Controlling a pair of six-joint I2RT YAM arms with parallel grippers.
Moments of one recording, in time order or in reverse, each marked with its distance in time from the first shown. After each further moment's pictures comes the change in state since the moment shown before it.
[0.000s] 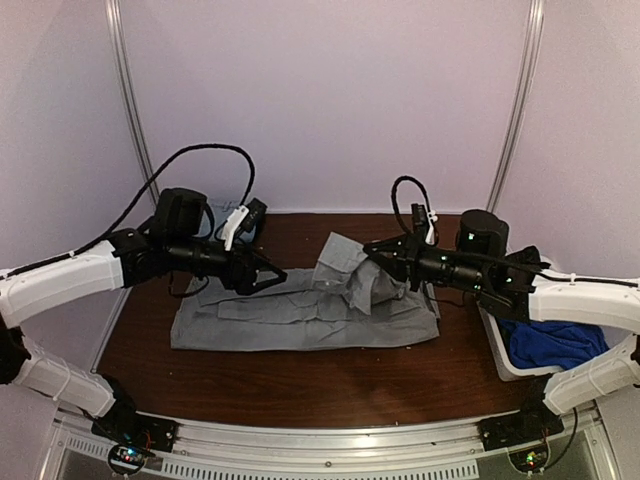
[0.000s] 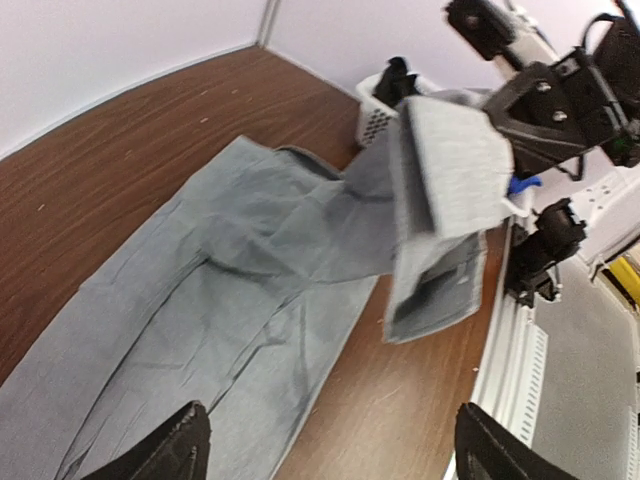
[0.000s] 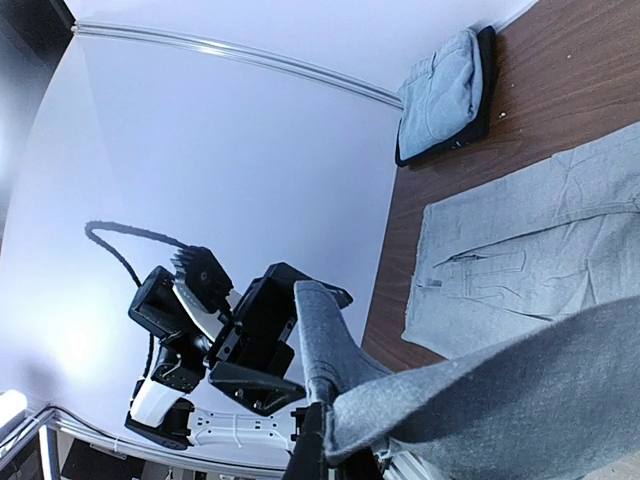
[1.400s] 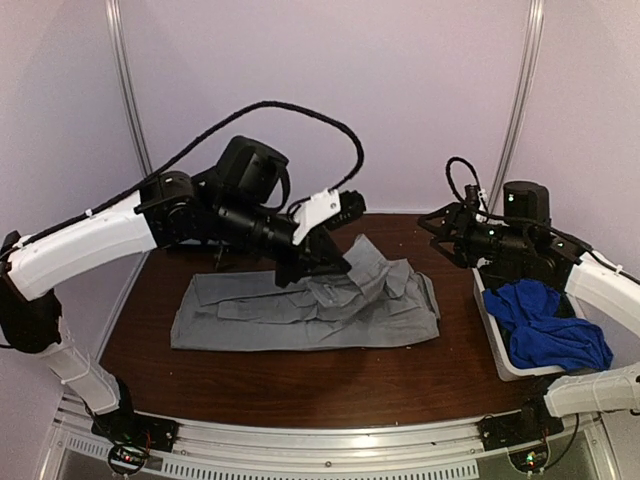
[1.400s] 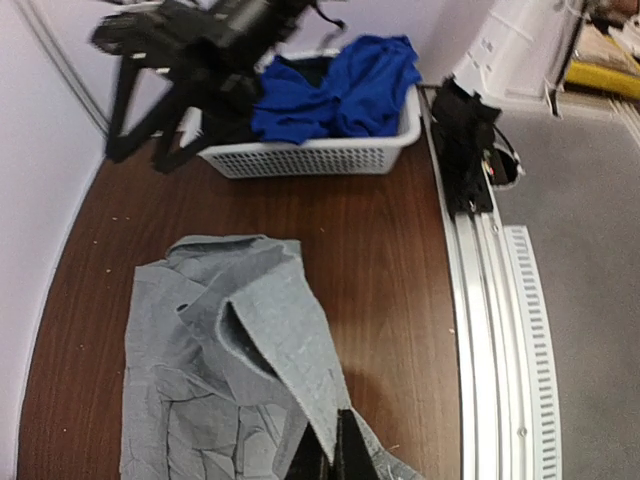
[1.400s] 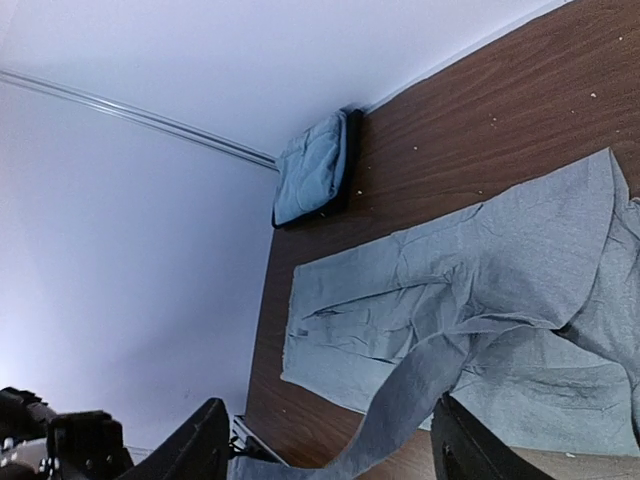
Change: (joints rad) left arm -0.398 0.301 0.642 -0.365 -0.153 0.416; right arm -0.336 -0.163 0.130 -0.510 -0.095 -0.259
